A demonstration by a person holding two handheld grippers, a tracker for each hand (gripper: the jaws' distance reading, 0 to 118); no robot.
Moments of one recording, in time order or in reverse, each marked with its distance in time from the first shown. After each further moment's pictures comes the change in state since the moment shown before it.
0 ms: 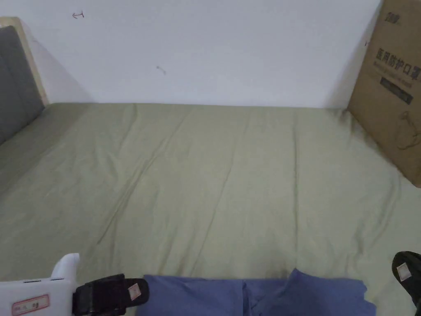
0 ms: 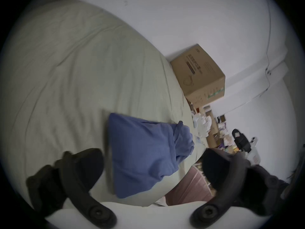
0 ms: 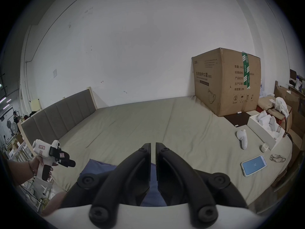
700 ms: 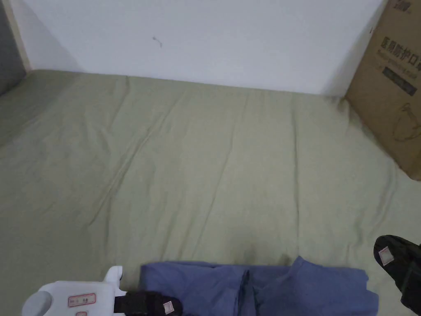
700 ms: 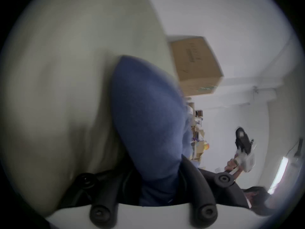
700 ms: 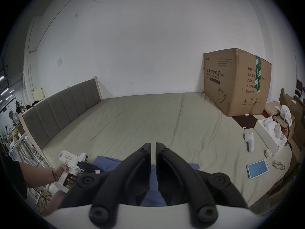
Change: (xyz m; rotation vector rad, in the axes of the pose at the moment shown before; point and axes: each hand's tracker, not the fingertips) left arm -0.105 -0.020 -0.115 -0.222 -0.130 0.186; right arm -0.040 0.008 -0.020 -0.076 0.036 0.067
